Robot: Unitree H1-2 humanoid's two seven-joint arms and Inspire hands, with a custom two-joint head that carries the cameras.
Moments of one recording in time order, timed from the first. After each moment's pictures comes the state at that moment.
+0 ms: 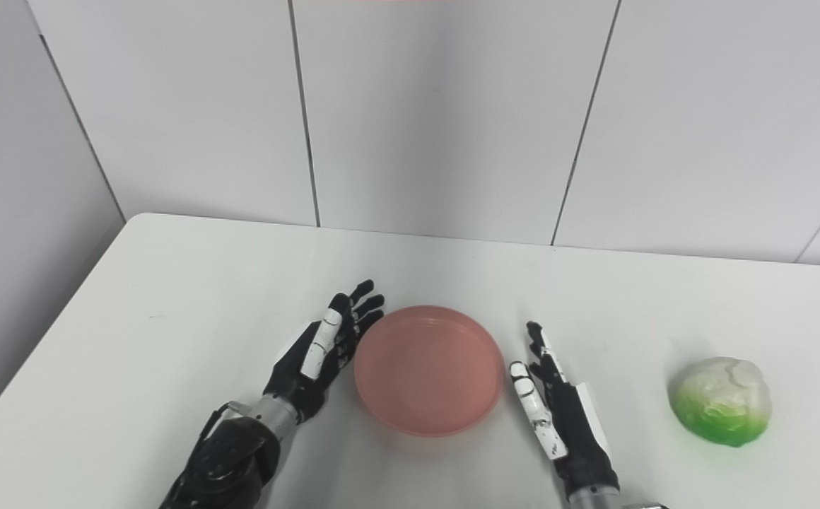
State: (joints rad) left arm -0.31 0.02 -0.17 0.20 -0.13 0.13 -0.17; right arm -0.08 -0.11 0.07 -0.07 -0.22 -0.06 0.01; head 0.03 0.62
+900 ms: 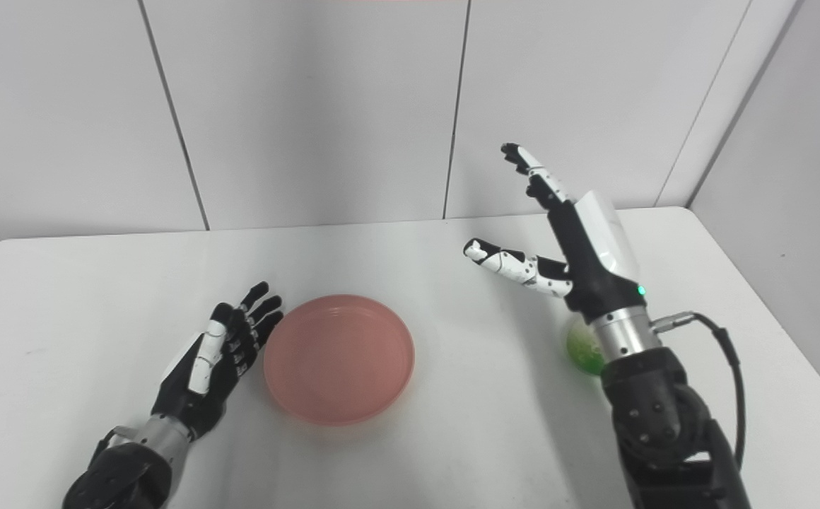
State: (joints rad) left arm -0.30 0.10 -0.12 0.25 -0.19 0.06 -0.30; right arm -0.30 -0.41 -0.10 -0.40 -0.41 0.13 0.12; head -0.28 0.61
